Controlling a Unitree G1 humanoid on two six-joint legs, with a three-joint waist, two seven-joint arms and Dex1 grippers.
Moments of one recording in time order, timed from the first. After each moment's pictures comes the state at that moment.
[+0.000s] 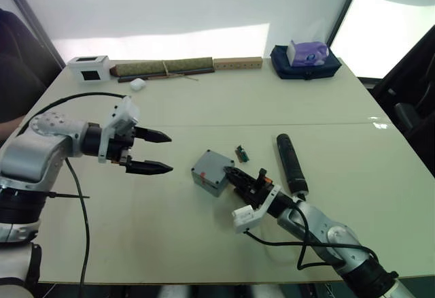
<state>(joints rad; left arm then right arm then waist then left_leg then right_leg) -0.59 0.94 -0.03 -0.06 -0.53 0.64 -1.40 -0.15 -0.57 0.42 -0.20 -1.13 -0.34 0.03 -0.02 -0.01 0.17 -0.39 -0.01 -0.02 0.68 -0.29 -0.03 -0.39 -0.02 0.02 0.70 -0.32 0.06</state>
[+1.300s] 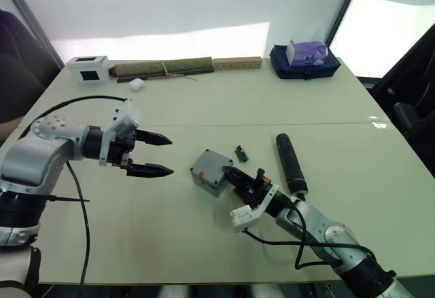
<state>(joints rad) -0.56 0.94 -0.02 -0.08 -0.54 0.64 -1.39 -0.16 -0.56 0.43 -0.20 -1.15 -0.33 0.02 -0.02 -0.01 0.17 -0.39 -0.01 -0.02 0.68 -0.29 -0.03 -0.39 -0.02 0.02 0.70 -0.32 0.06</state>
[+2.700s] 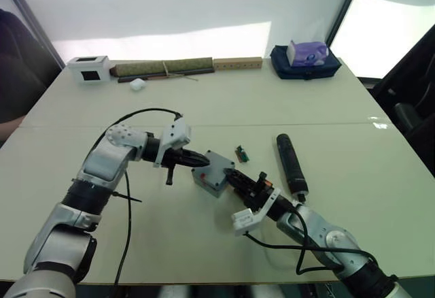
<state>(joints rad) -0.69 0.62 -0.26 0.16 -0.27 0.33 -1.34 -0.12 -0.57 0.44 -0.21 -1.18 -0.31 -0.02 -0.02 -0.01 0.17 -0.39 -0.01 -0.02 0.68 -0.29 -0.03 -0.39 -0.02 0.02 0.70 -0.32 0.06</state>
